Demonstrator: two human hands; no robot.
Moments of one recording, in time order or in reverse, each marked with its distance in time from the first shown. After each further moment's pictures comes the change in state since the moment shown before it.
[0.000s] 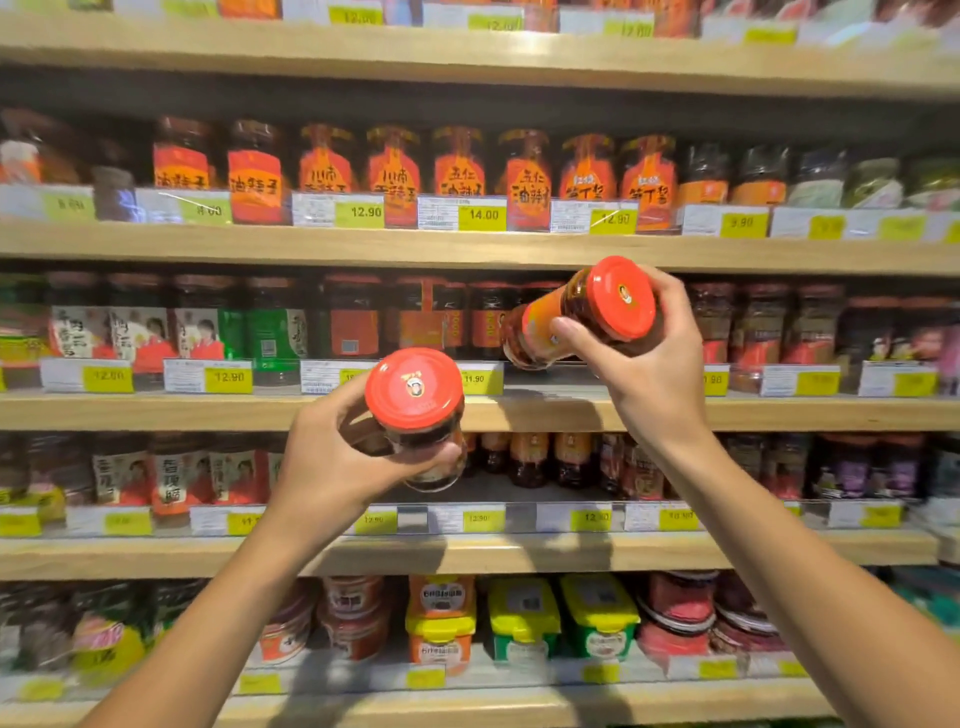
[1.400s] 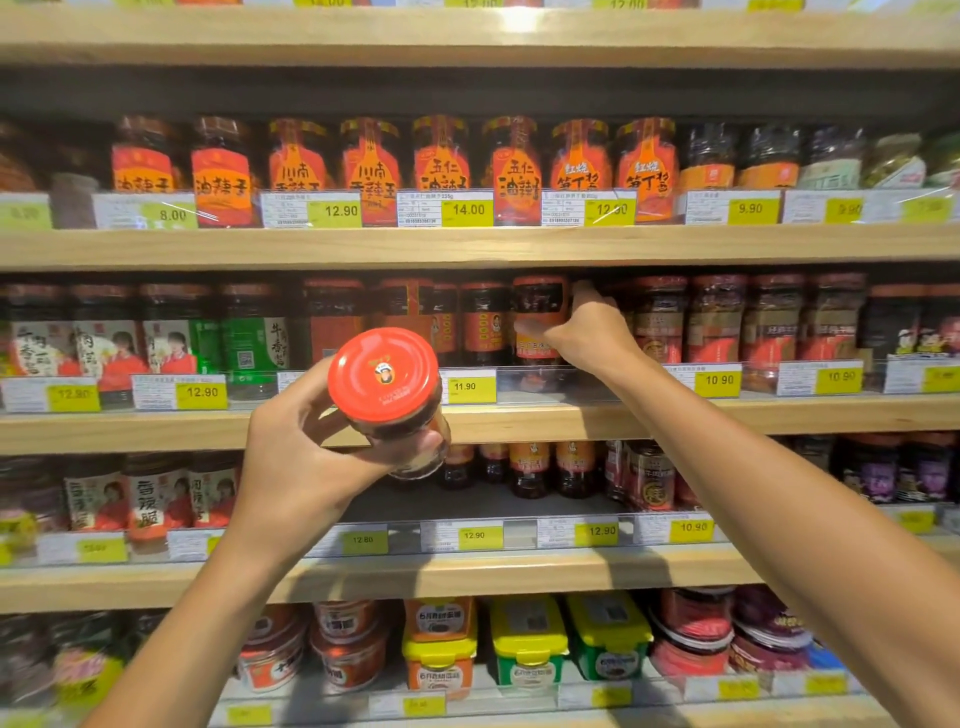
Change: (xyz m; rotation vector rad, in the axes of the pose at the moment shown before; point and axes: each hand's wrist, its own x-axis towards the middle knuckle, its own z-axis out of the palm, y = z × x) left_hand 0.018 -0.008 0.001 -0.001 0.064 0.146; right_hand 0.079 0.081 0.046 -0.654 -0.402 0.361
